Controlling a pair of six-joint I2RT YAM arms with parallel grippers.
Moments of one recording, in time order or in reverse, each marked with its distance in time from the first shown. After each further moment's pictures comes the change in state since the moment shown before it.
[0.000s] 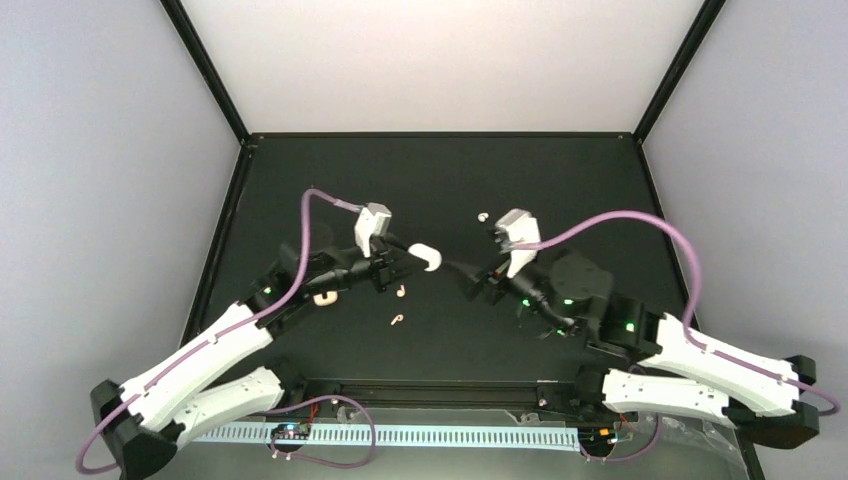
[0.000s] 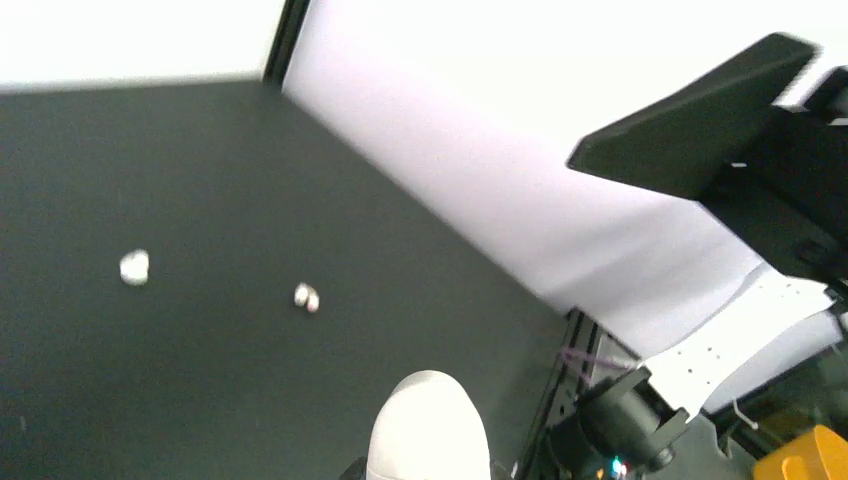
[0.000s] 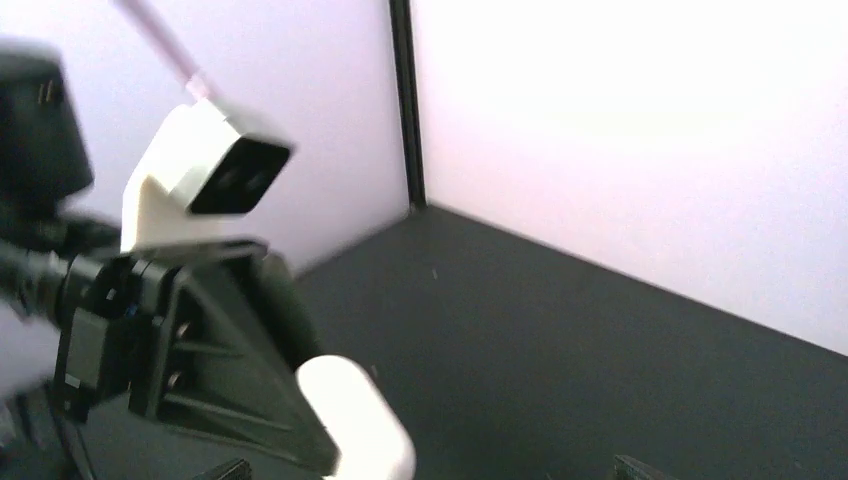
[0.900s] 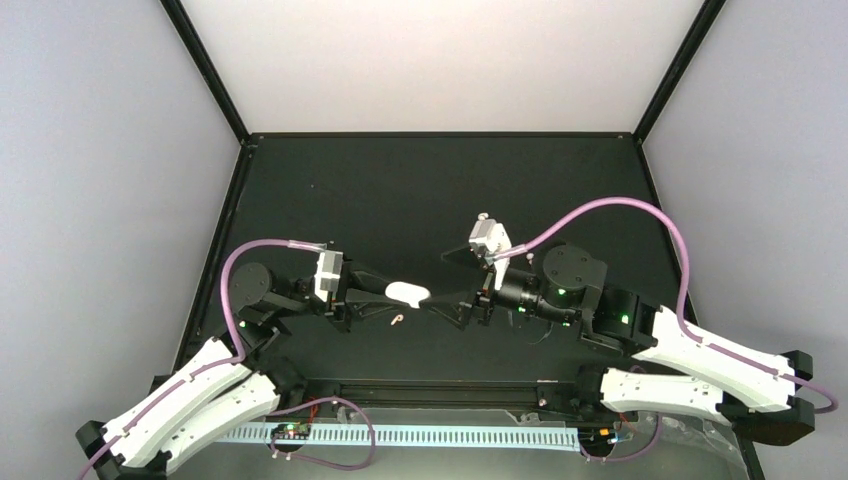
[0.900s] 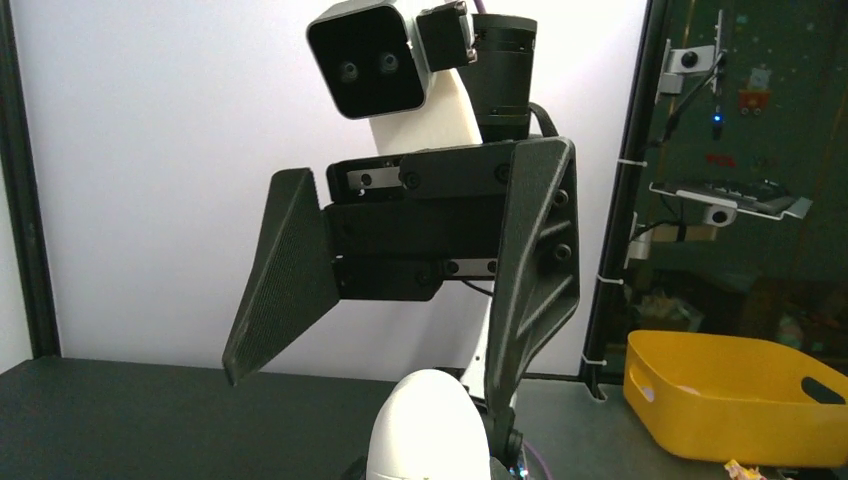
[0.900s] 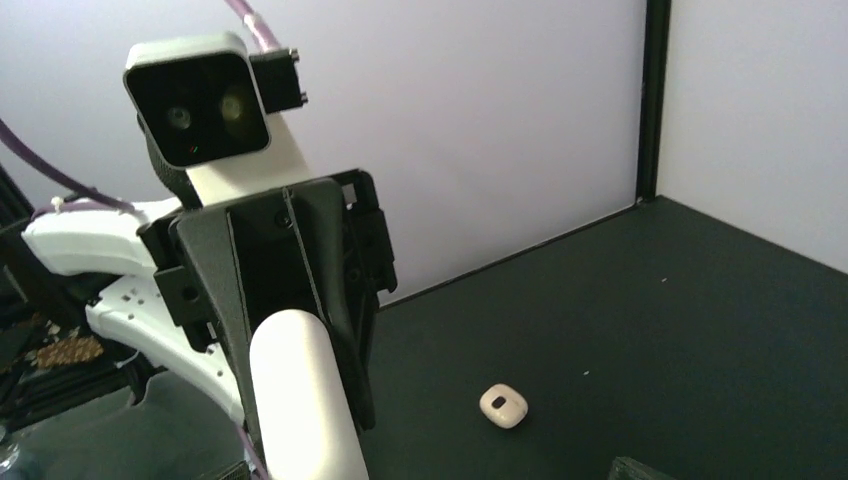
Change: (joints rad) left arm 0.005 -0.314 -0.172 0.402 0.382 0.149; right arm -0.027 0.018 0.084 0.015 -0.457 0.098
